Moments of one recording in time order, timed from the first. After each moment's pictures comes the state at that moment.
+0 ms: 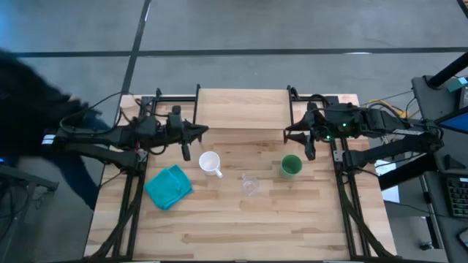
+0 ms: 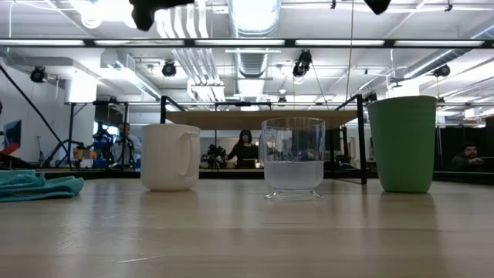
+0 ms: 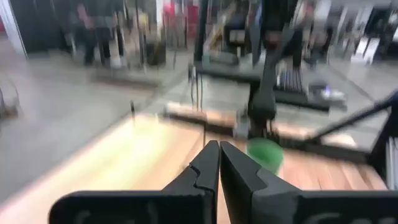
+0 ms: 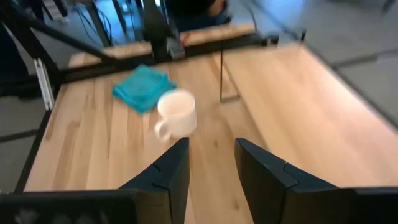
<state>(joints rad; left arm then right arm) 0.00 0.87 0.78 0.01 -0.27 -0.11 0.00 0.96 1.16 -0.70 0.11 0.18</state>
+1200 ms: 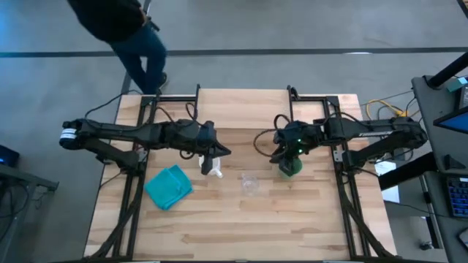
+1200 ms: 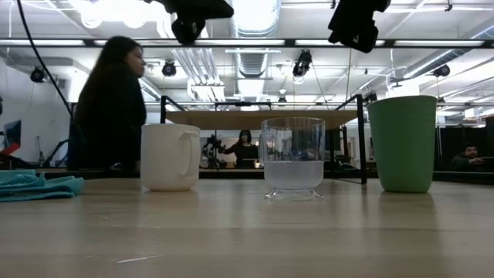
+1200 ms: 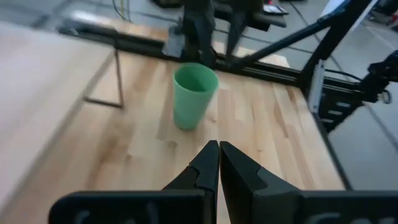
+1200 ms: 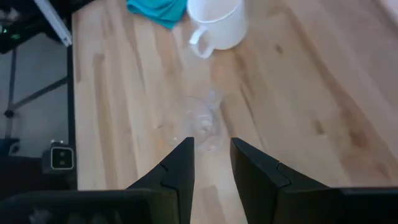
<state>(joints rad) 0.00 1.23 1.04 -0.18 0.04 -0.20 0.04 1.26 1.16 -0.74 -0.11 0.43</state>
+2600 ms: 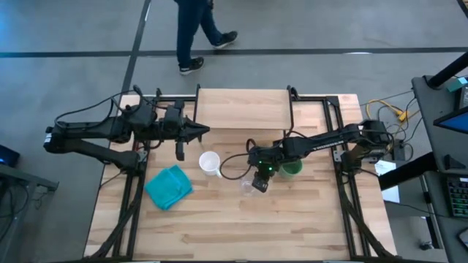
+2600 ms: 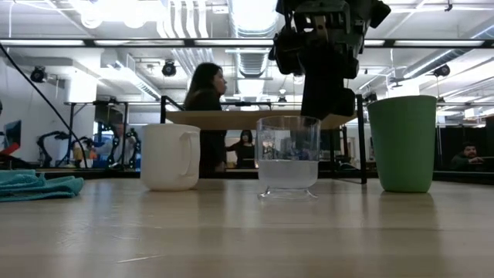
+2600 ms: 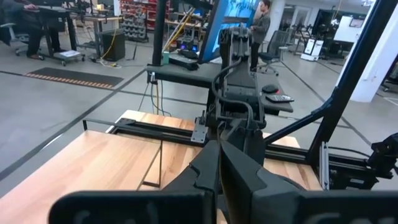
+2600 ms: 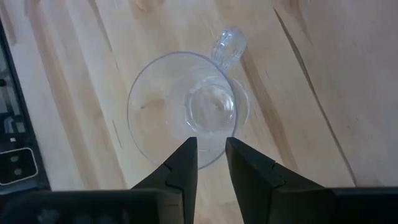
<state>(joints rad) 0.00 0.94 1.06 -0.18 -0.11 -0.14 0.08 1.69 1.16 -0.56 -0.21 0.57</state>
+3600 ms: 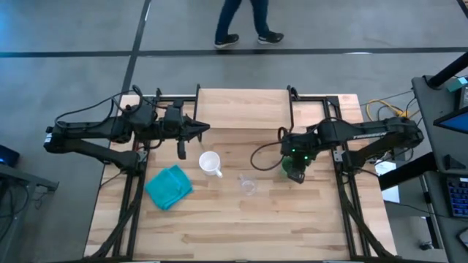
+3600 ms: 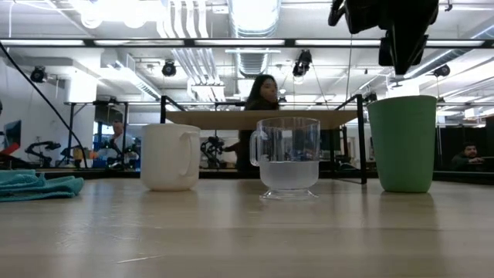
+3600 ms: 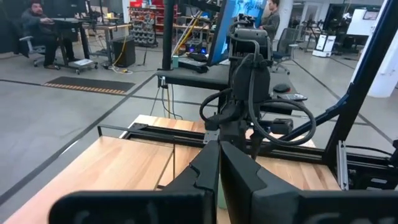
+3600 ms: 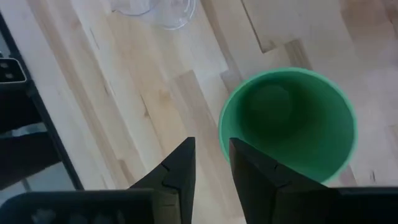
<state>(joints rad) 0.00 0.95 1.06 -0.17 -0.15 -0.09 0.07 1.31 1.16 -1.11 -0.20 0.52</state>
